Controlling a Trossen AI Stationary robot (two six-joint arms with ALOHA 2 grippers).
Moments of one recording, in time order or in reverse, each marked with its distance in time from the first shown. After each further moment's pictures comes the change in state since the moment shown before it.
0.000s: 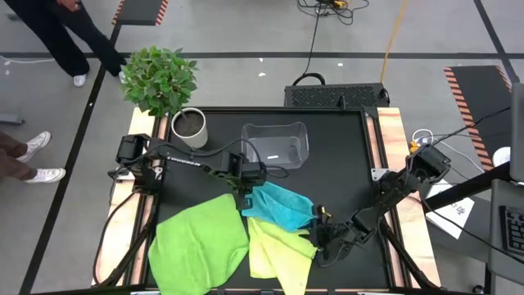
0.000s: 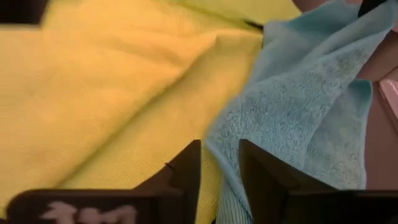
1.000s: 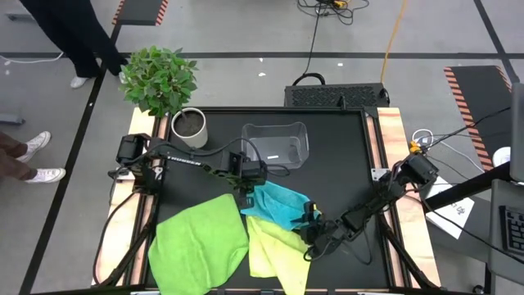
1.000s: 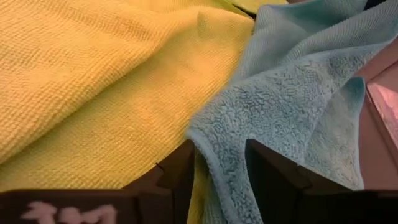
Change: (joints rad) left arm 0.007 0.001 0.000 0.032 0.004 0.019; right arm -0.084 0.136 0.000 0.152 0.028 -0.121
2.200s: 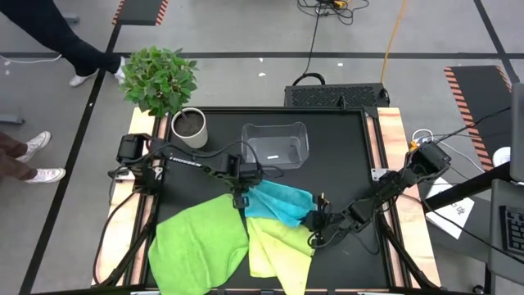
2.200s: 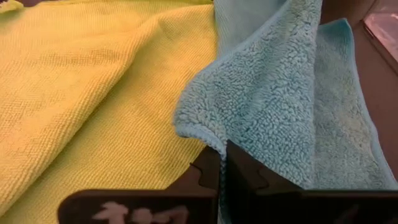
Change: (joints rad) left arm 0.025 0.001 -0.125 0.051 -0.024 -0.006; right arm -0.024 -0.176 -0.077 -0.104 -0.090 0.327
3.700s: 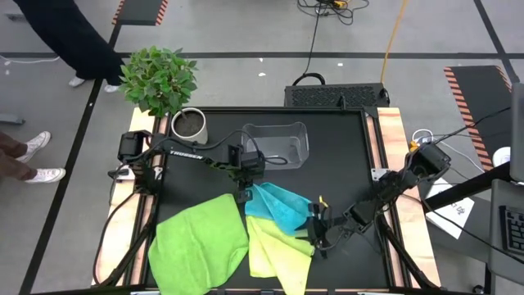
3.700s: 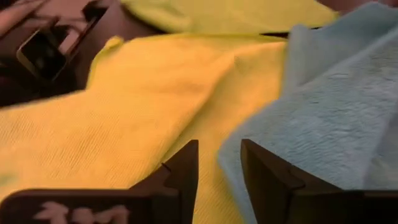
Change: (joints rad) left arm 0.069 0.000 0.036 0.038 0.113 0.076; right arm 0.041 0.014 0.001 0.182 -0.123 -0.099
